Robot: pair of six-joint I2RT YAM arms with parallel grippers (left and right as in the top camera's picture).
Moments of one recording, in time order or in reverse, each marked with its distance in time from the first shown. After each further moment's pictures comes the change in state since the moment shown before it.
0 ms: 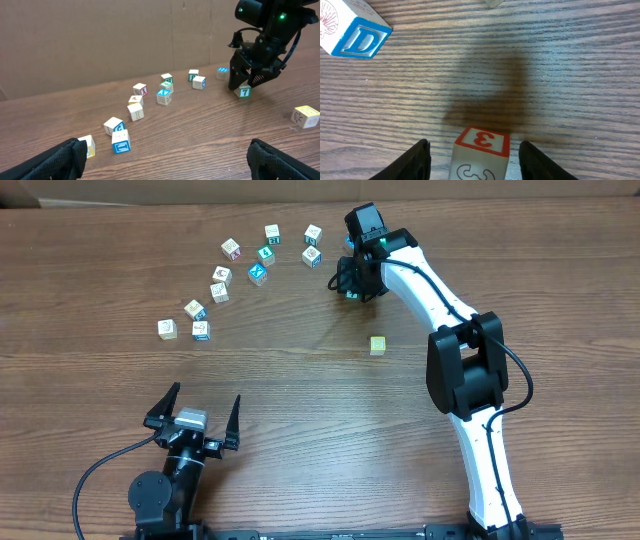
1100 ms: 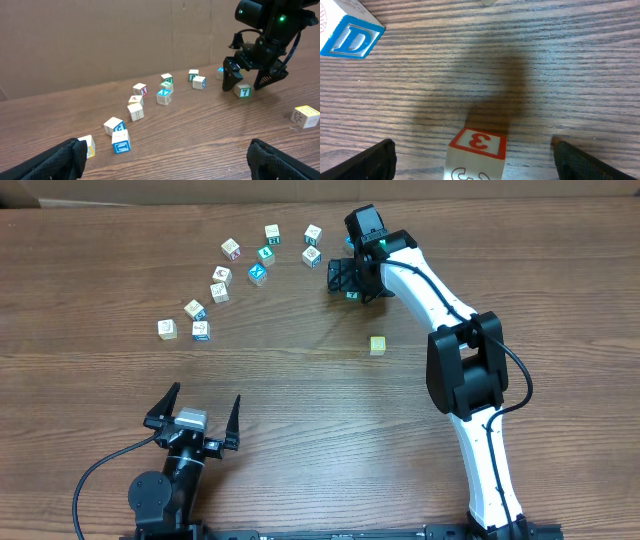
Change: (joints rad) left arm 0.000 0.000 0.000 0.000 0.000 0.000; right arm 0.000 0.000 -0.013 0.011 0.010 0.003
